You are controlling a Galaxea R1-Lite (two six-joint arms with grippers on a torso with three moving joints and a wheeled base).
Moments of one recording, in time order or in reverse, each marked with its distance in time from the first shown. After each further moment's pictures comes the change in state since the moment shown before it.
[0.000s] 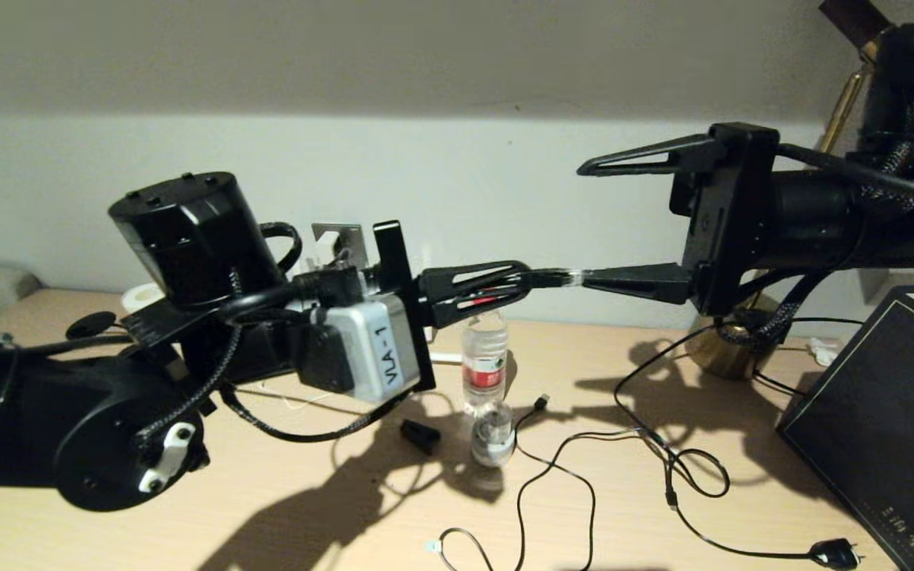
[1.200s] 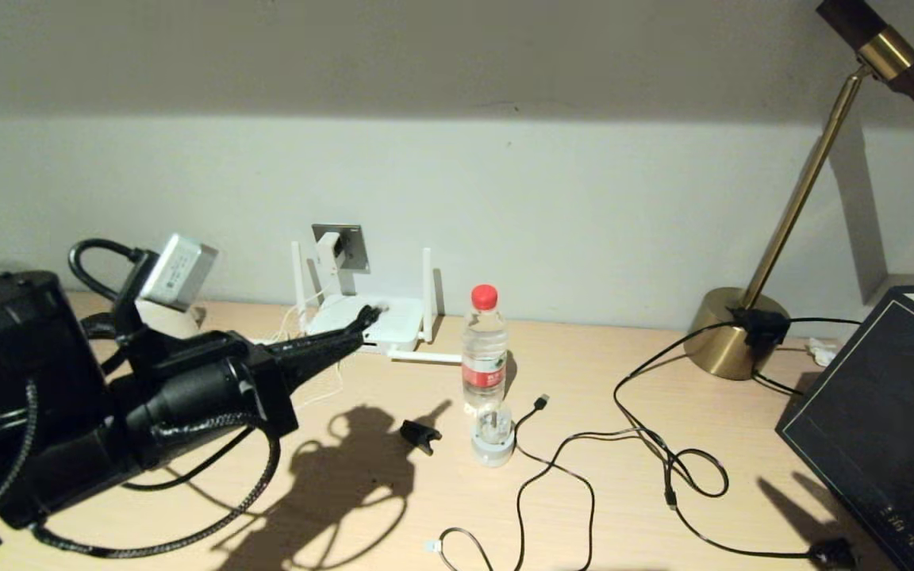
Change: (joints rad) left arm 0.184 -0.283 0.386 0.147 0.404 -1.316; right arm -0.087 -0.846 0.724 0.136 -0.957 -1.074
